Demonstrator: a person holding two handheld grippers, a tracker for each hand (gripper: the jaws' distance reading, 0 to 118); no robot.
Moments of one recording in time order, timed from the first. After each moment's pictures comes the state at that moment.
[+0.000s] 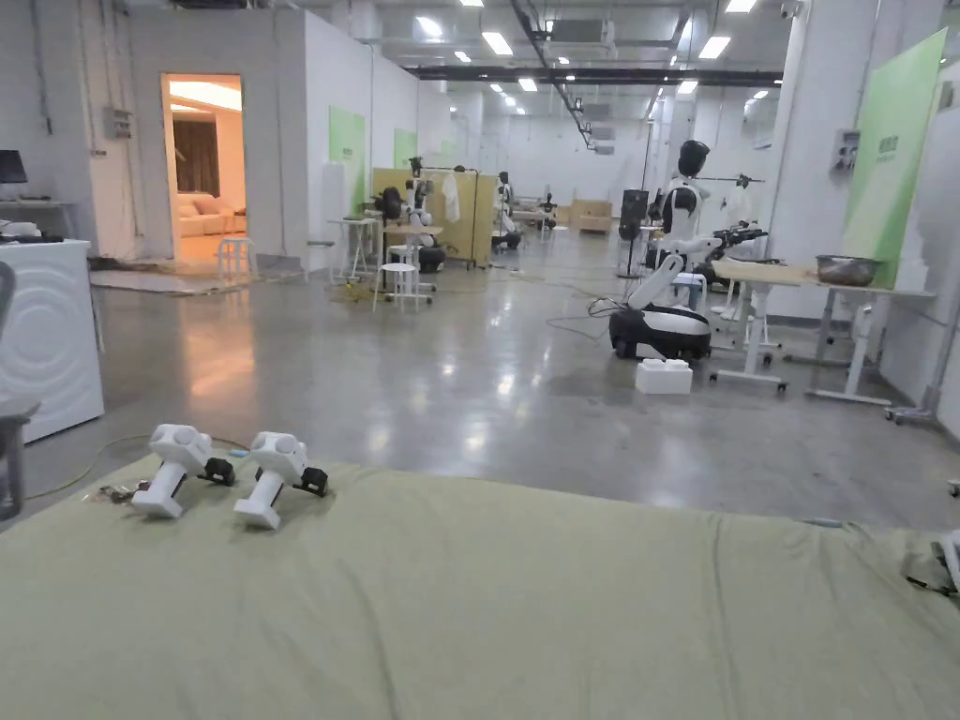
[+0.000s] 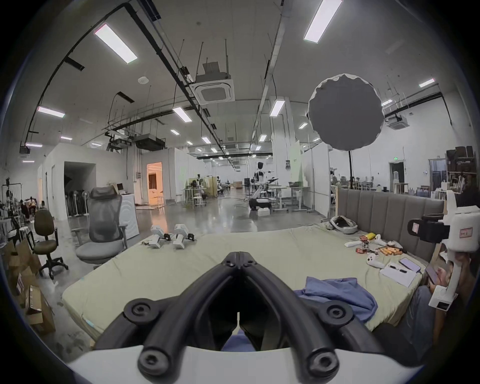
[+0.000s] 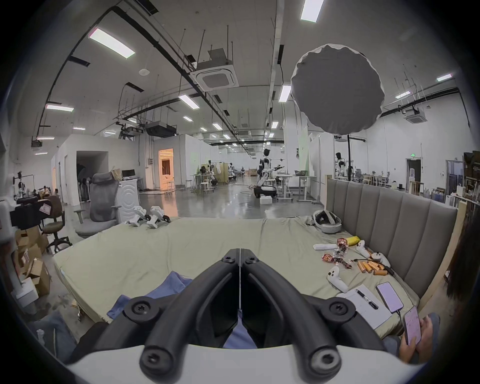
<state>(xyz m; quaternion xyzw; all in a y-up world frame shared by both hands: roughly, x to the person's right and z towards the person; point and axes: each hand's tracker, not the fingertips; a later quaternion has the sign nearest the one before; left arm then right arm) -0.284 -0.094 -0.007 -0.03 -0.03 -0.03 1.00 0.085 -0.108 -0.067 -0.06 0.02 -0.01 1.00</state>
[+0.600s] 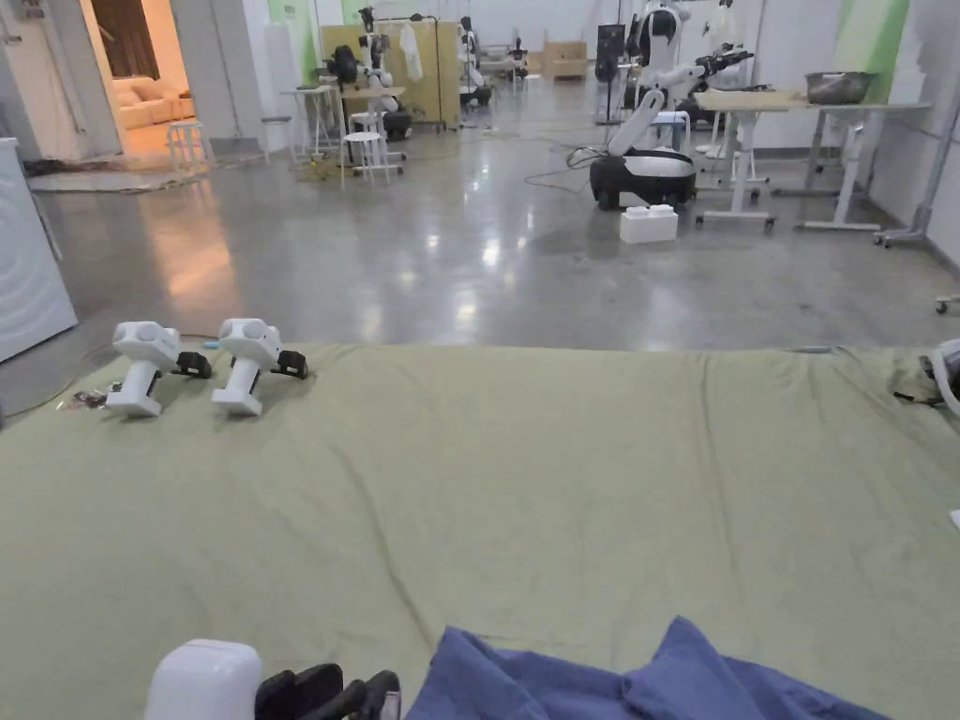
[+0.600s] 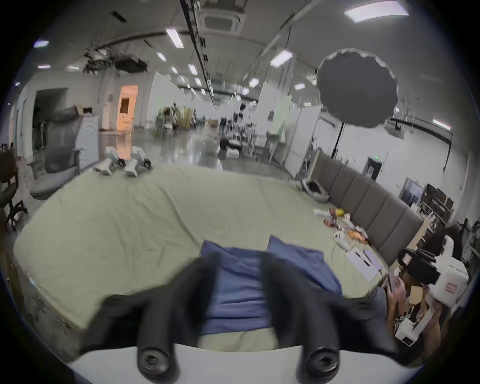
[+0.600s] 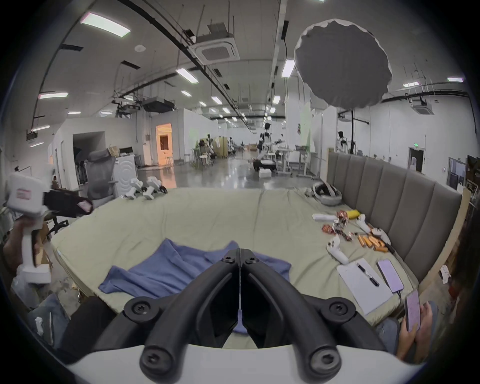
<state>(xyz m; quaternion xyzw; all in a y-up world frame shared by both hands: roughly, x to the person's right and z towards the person) -0.289 -0.125 -0.173 -0.26 -0.16 0.08 0.95 0.096 -0.160 -0.084 -0.17 0.00 0.00 0.99</state>
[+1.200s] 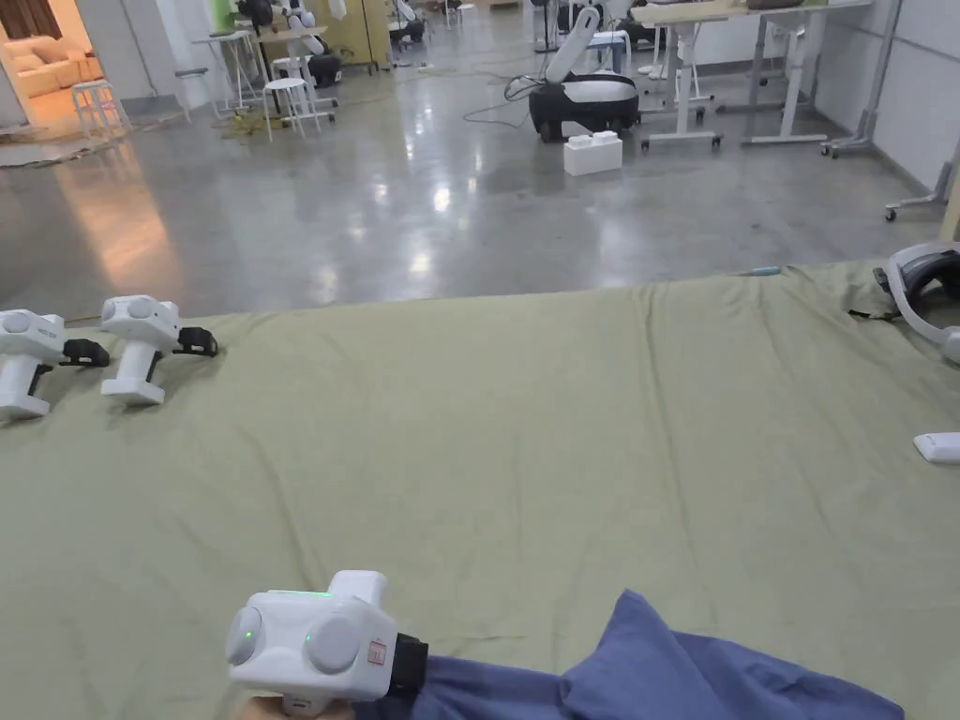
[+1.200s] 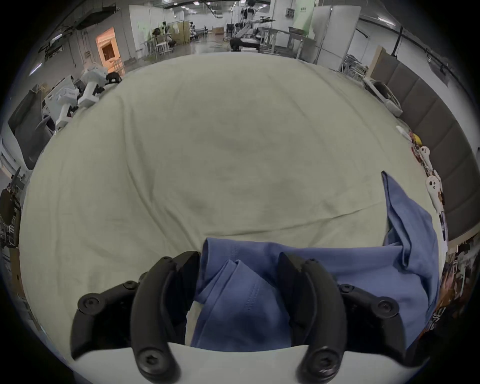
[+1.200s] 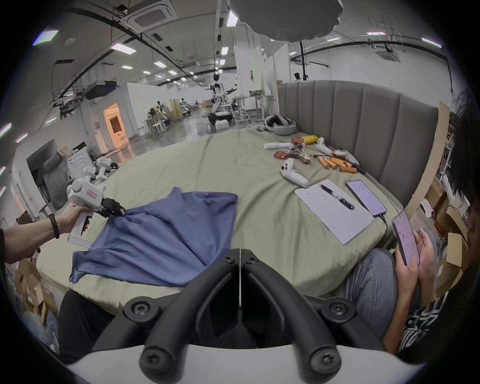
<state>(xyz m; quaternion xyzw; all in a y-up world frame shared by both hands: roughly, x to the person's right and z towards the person) -0.211 -0.317 -0.479 -0.52 -0.09 -0.03 0.85 0.180 -0.233 -0.088 -0.30 -0.11 -0.09 0.94</state>
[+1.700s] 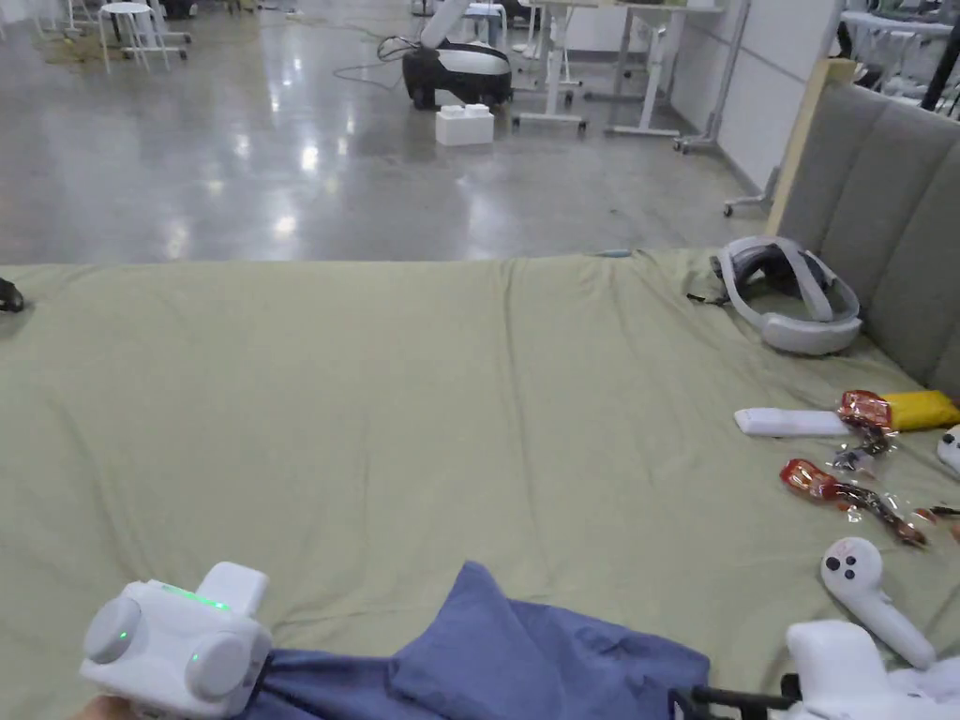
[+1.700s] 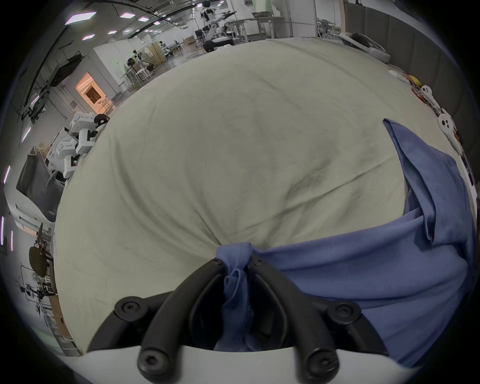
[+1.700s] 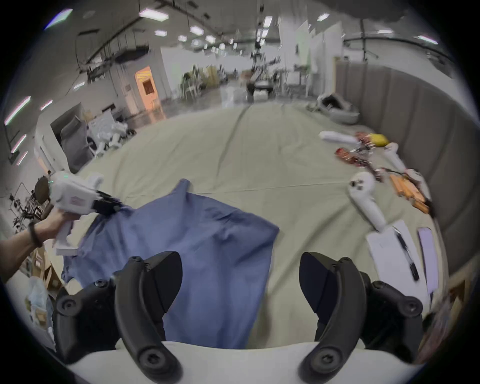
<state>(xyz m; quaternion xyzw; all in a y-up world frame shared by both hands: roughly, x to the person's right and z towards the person) -0.162 -0.327 -0.468 -0.52 -0.10 -0.18 0.83 0.215 -0.272 -0.334 -0.42 0.03 -0.05 0.90</state>
